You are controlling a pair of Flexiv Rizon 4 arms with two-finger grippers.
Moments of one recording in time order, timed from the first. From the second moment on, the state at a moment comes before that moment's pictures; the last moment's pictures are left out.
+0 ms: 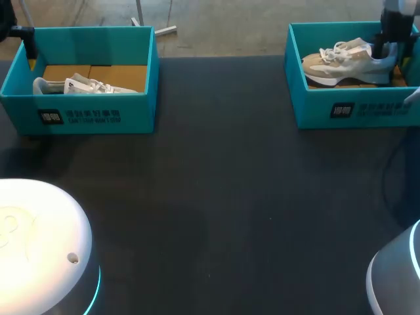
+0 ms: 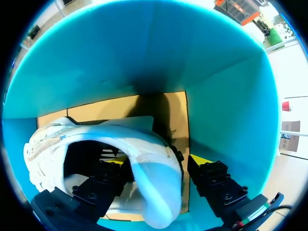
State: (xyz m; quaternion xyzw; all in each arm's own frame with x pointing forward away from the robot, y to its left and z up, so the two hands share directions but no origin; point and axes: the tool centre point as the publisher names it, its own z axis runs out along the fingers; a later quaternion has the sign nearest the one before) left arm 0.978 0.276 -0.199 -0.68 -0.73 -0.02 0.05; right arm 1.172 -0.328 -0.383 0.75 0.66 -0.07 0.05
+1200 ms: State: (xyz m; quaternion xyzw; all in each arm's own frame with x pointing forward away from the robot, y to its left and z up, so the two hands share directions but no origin) left arm 0.978 0.277 -0.199 -0.68 -0.73 -0.02 0.05; right arm 1.168 -0.327 -0.385 0.74 0.67 -0.05 0.04
